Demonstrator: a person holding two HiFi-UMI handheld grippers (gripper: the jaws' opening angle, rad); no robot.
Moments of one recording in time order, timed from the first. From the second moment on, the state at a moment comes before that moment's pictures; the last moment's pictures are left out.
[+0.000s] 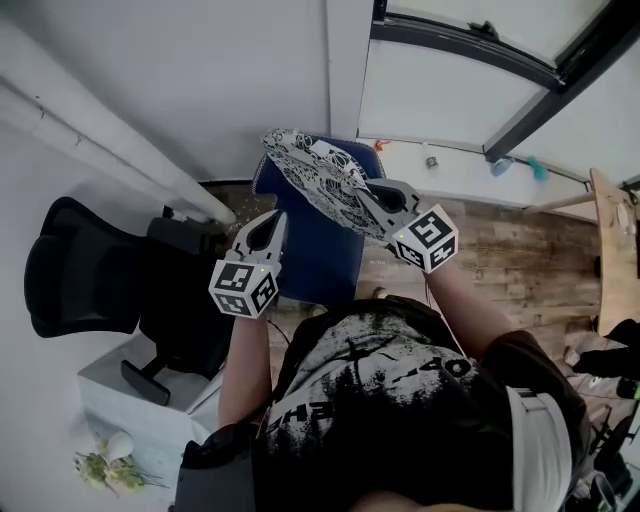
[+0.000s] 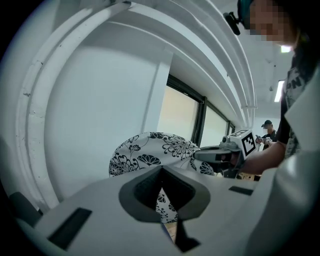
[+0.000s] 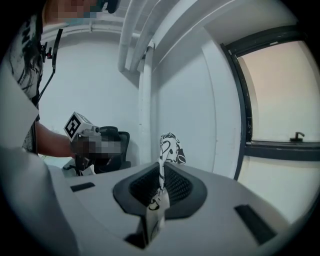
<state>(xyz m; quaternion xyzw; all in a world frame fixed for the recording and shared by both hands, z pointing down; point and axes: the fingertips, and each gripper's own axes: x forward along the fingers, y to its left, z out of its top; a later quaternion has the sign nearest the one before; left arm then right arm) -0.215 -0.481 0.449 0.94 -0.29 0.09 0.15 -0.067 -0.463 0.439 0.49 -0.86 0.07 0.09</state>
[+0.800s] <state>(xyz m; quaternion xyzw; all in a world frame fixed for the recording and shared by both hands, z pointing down) -0.170 -0.446 0.436 0.93 -0.32 0.08 0.13 -0.025 -0.439 0.420 0.48 -0.87 0.07 0.07</state>
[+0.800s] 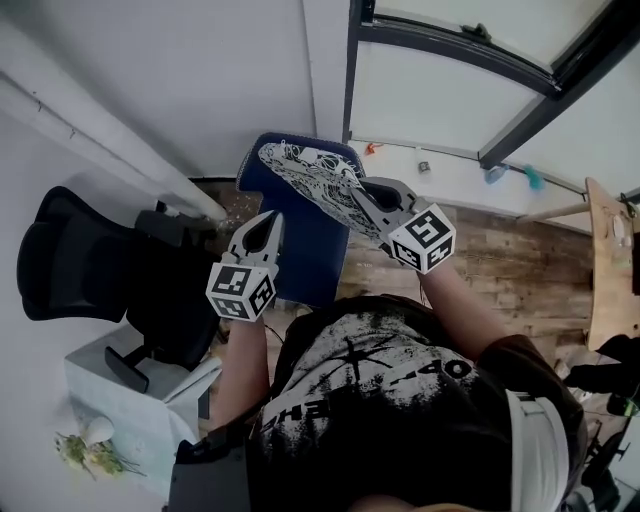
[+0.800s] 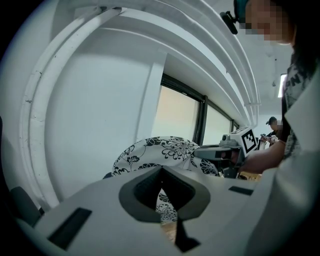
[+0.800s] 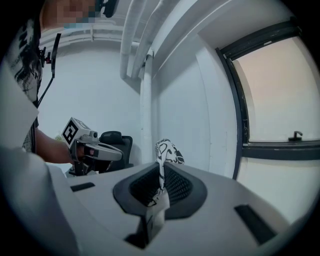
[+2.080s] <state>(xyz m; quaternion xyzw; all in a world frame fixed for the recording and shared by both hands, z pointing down) -0.151 -0.439 0.437 0.93 -0.33 0.09 0.11 -0.013 -0.427 0.424 0.48 -0.87 0.06 0.07</state>
